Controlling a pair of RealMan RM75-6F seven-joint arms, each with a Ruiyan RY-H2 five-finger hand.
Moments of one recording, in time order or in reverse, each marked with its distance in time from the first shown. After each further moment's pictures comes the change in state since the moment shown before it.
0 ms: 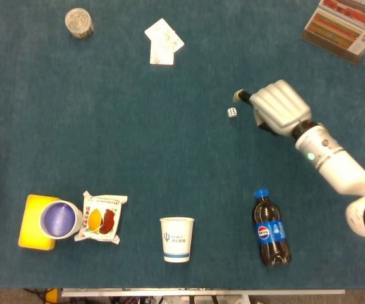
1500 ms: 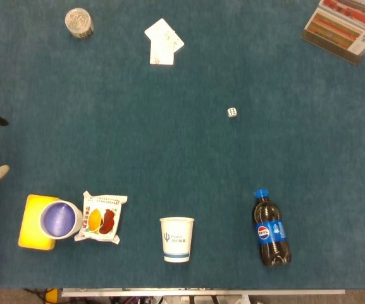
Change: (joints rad) left arm -0.075 0.076 -0.044 -0.124 0.028 0.031 0.052; right arm -0.562 0.724 -0.149 -0.564 -0.240 0.475 -0.026
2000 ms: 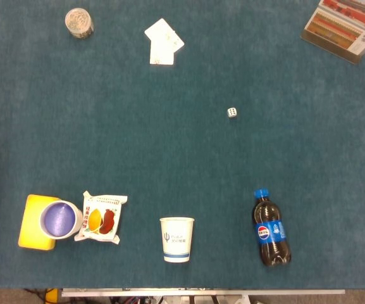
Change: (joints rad) left arm 0.065 0.063 -0.008 -0.075 -0.031 0.103 0.038; right arm -0.055 0.009 0.023 0.041 0.000 -0.016 -0.039
